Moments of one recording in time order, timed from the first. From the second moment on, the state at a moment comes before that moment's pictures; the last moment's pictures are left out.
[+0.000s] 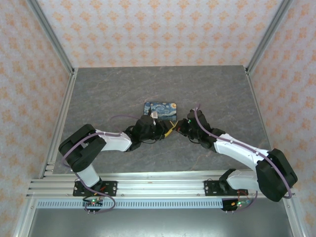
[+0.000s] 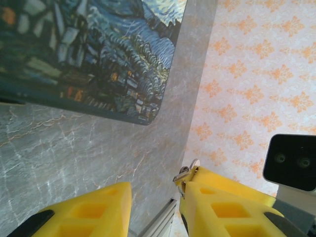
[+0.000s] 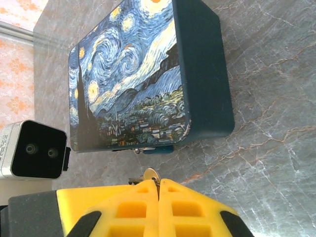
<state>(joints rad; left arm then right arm) -0.75 1.68 0.67 0.59 0.24 -1.49 0.64 1.22 0.62 -0.07 -0.07 1.04</state>
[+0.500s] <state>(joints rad) -0.75 1.68 0.67 0.68 0.15 -1.53 0.63 1.21 0.59 -0.03 -0.09 1.06</state>
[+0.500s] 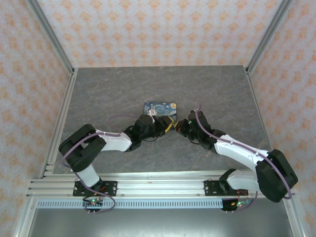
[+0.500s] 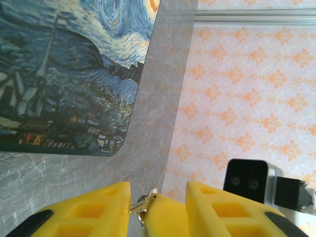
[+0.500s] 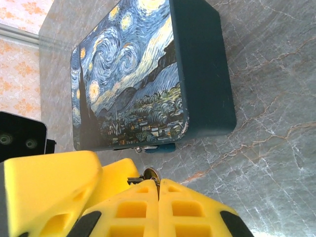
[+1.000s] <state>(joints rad) -0.75 1.71 0.67 0.69 0.13 -1.54 0.63 1.21 0.58 -0.01 -0.10 1.07</state>
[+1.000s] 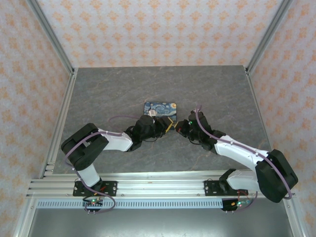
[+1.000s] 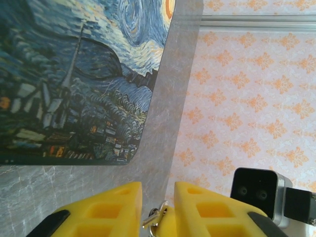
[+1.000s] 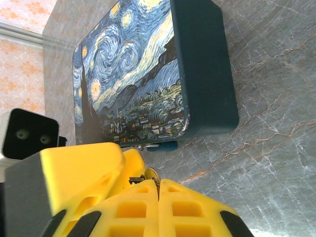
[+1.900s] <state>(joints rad) -0.71 1.72 0.69 0.70 0.20 -1.46 0.40 1.05 0.45 0.04 -0.22 1.08</state>
